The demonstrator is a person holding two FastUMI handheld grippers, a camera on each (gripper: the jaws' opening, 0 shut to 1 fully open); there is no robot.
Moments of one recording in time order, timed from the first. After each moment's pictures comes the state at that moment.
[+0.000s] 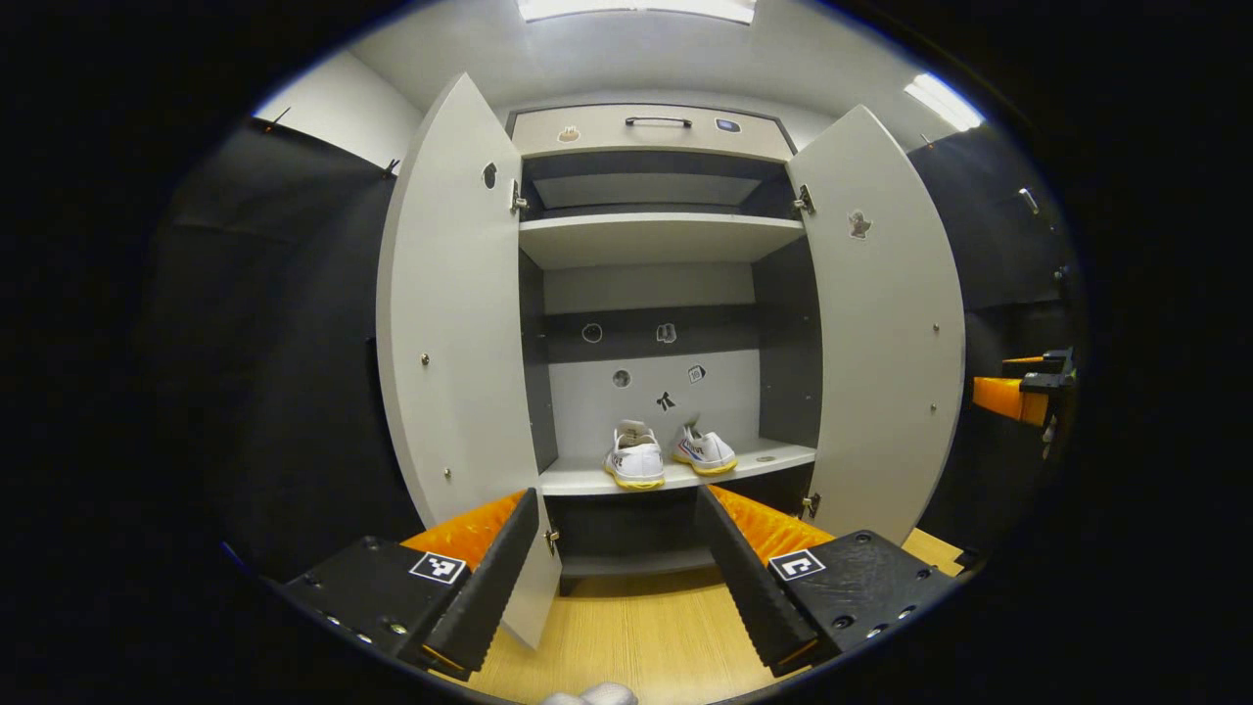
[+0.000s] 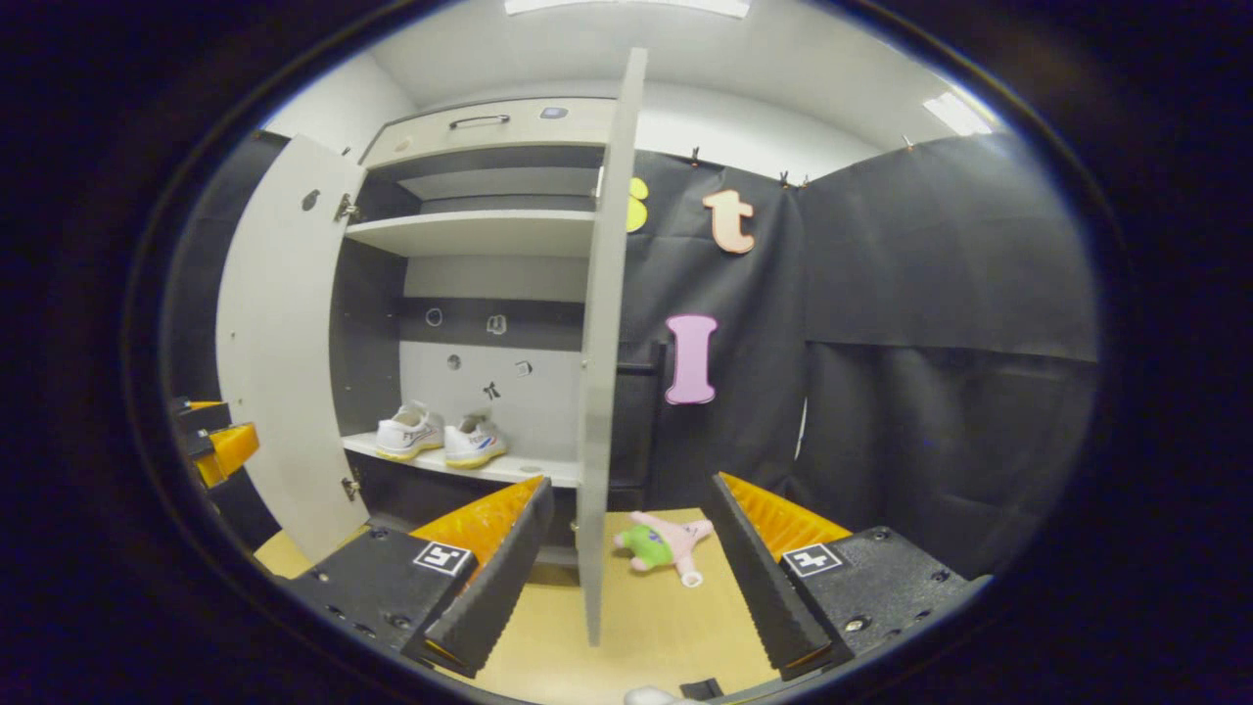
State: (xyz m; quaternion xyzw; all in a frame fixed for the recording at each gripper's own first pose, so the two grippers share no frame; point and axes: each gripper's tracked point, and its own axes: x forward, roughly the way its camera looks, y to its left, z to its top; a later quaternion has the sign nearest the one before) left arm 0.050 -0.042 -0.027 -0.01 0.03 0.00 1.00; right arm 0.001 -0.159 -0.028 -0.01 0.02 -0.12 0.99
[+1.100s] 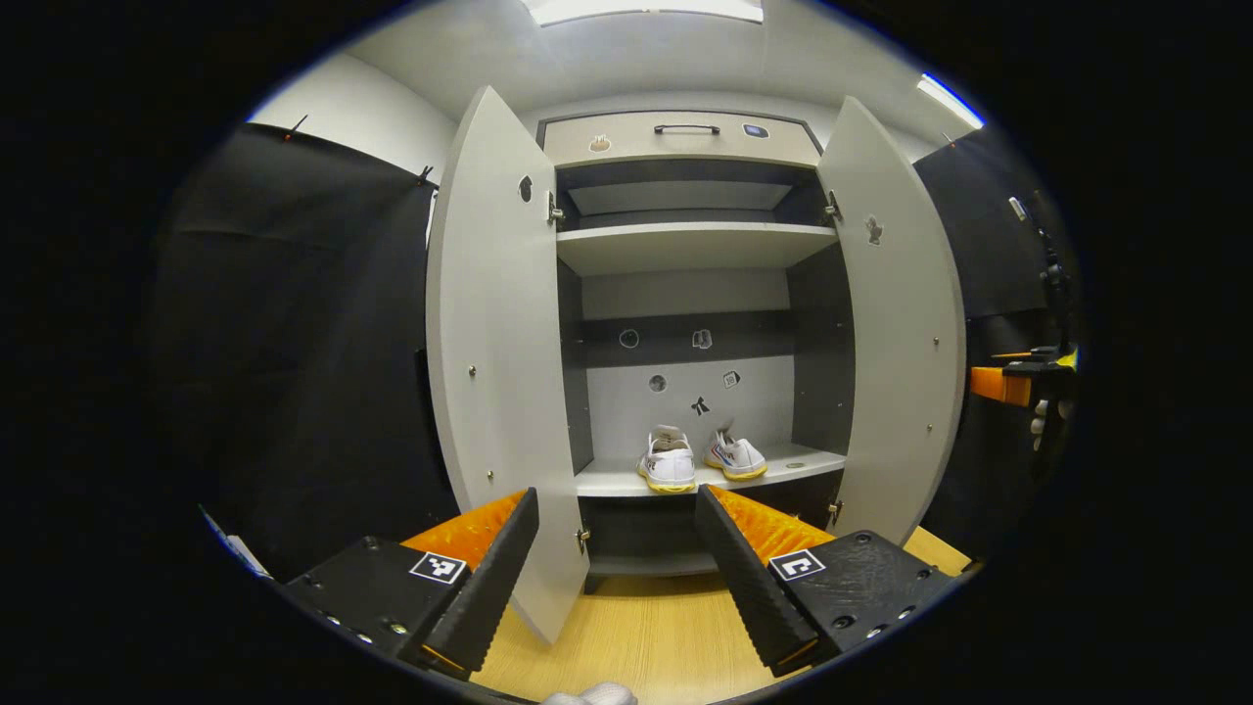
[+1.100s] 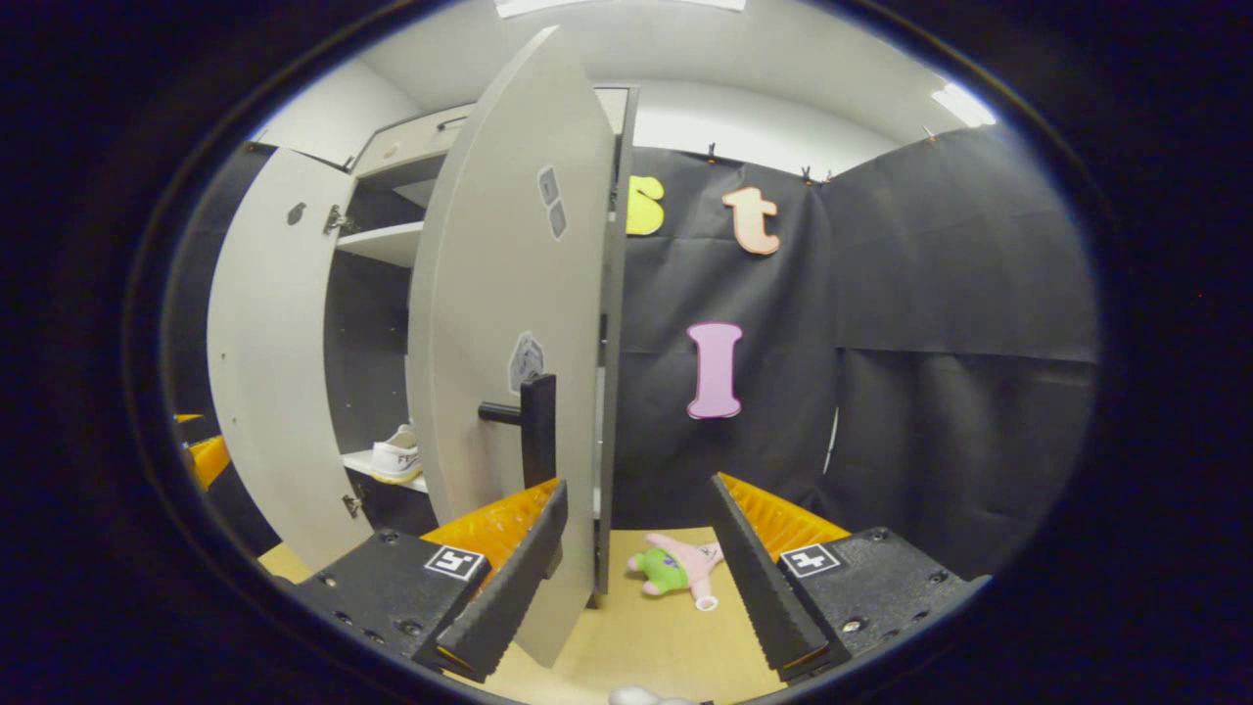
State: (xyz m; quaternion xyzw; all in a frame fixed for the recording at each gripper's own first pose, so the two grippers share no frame) left arm 0.031 -0.027 -0.017 -0.01 0.03 0.06 1.00; right arm 0.061 -0.126 -0.006 0.00 0.01 -0.03 1.00
